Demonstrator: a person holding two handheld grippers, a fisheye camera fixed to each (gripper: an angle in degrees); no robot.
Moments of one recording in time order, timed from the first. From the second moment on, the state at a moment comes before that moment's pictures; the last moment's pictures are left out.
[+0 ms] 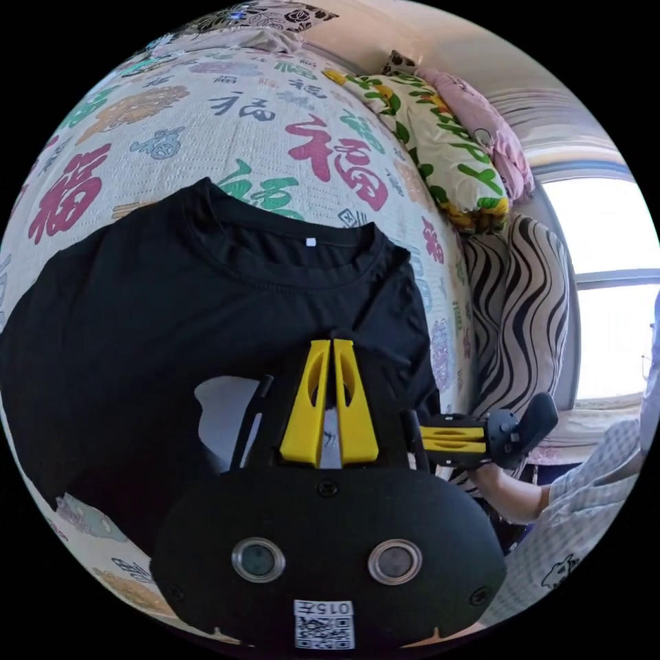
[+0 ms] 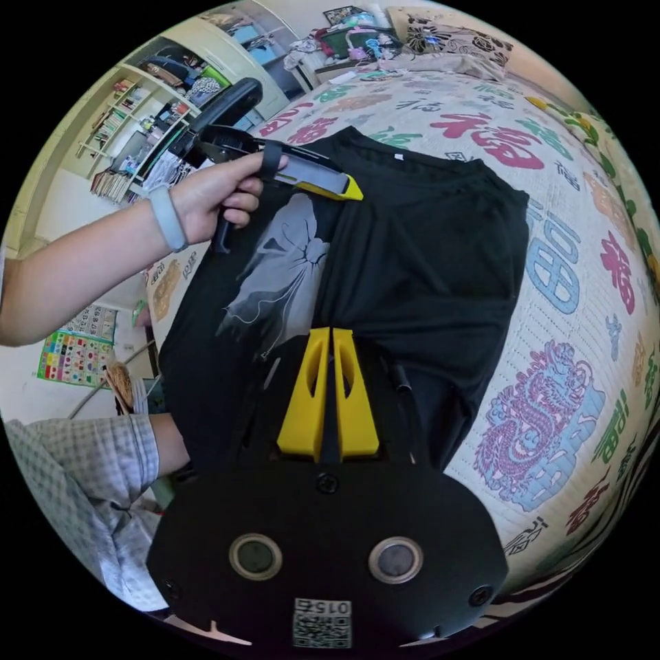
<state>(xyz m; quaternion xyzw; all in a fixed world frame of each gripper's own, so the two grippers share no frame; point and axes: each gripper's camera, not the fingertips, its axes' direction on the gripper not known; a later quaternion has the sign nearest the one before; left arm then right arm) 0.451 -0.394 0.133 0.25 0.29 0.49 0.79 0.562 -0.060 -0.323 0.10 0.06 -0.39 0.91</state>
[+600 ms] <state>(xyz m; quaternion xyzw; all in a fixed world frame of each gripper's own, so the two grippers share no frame) 0.470 -0.344 0.097 0.25 0.25 0.55 0.76 0.643 -0.151 -0.339 0.14 0.03 -0.21 0.97</state>
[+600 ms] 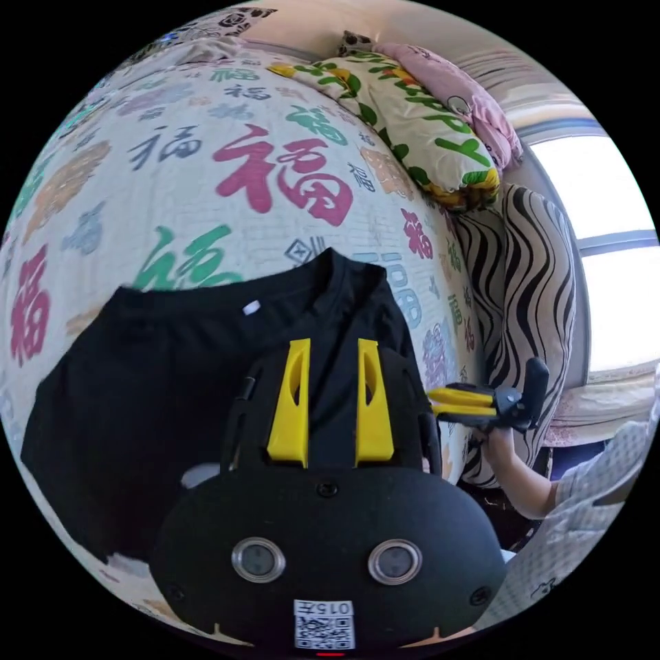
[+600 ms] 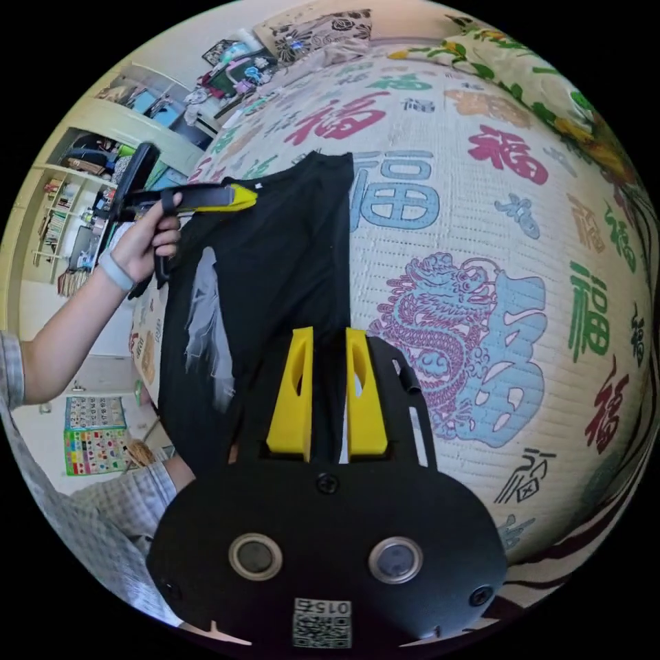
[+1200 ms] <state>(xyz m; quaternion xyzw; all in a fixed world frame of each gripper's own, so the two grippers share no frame) 0.377 -0.274 0.088 0.29 0.21 0.54 0.76 0.646 -0.197 -0.311 0.22 -0.01 -0.21 0.95</state>
